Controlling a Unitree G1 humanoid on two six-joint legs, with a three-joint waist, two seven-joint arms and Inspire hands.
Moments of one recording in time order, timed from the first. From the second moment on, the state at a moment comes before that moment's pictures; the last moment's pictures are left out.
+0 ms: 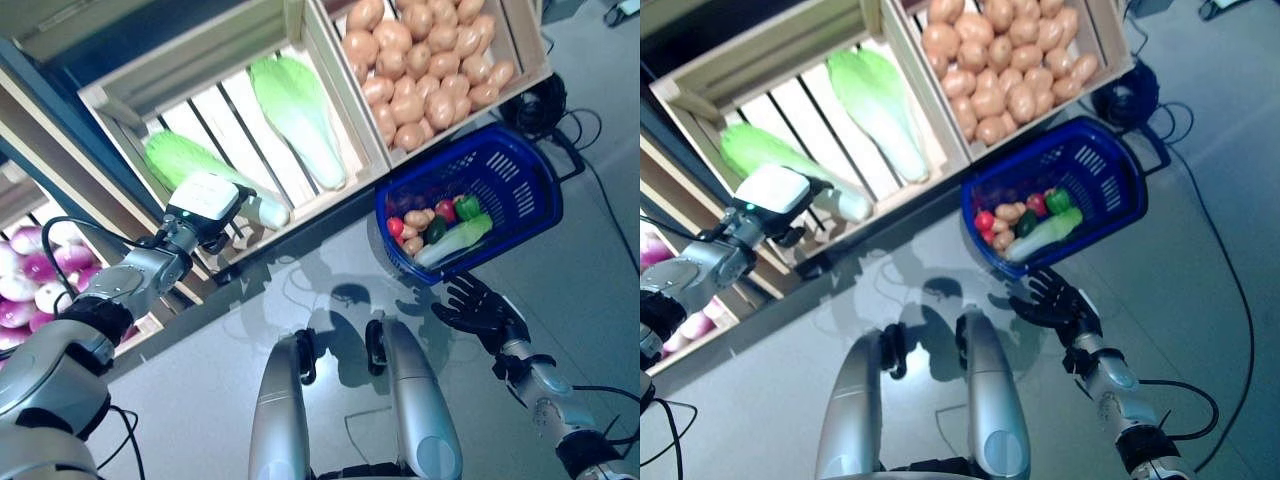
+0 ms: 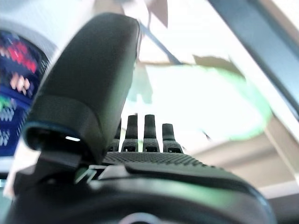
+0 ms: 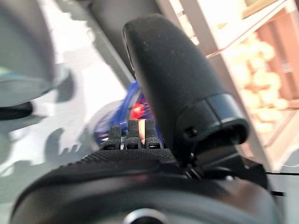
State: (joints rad) left arm -0.84 0.97 -0.84 0.76 0.61 -0.18 0.34; right arm -0.11 -0.58 0.24 0.53 0.83 -0.20 0.18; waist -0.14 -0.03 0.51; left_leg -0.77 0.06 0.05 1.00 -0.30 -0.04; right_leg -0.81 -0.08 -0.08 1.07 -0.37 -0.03
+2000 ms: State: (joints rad) left arm -1.34 1.01 -0.93 1.03 0.89 0.06 0.73; right arm -0.32 -0.67 0.25 0.62 0.92 -0.29 0.14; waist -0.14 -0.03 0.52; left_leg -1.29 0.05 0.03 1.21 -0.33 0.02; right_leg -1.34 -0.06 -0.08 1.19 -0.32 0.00
